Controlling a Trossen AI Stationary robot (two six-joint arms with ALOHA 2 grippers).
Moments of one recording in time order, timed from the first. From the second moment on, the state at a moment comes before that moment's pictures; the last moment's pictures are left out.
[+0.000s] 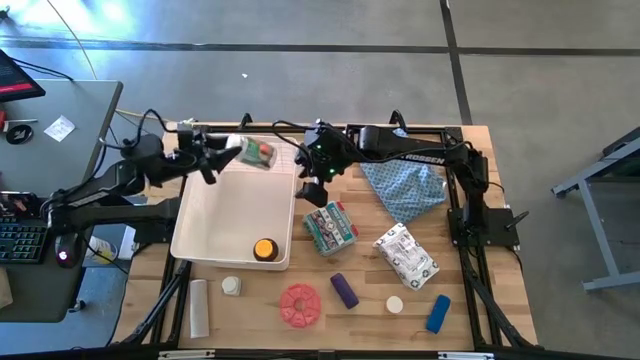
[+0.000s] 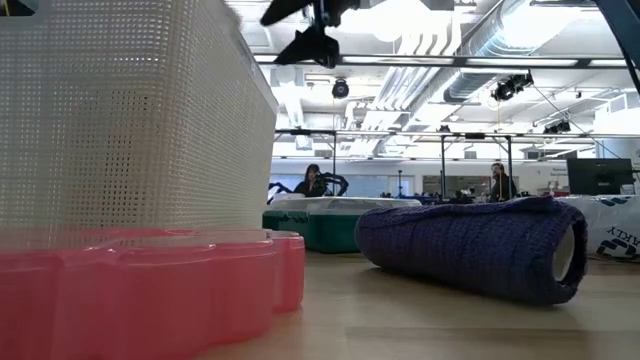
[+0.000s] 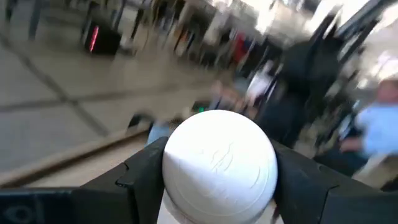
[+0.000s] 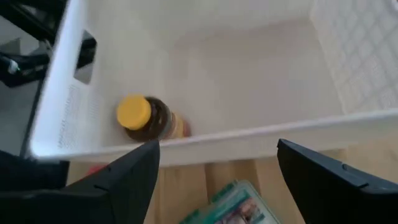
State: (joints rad) left arm 0.27 0.48 0.77 -0.32 -0.16 -0.48; right arm -0.17 1.95 1.98 -0.79 -0.30 0.18
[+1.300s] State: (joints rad) left arm 0.01 1.15 0.77 -0.52 0.14 -0.07; right arm -0.22 1.72 1.98 -0.88 -0.02 0.19
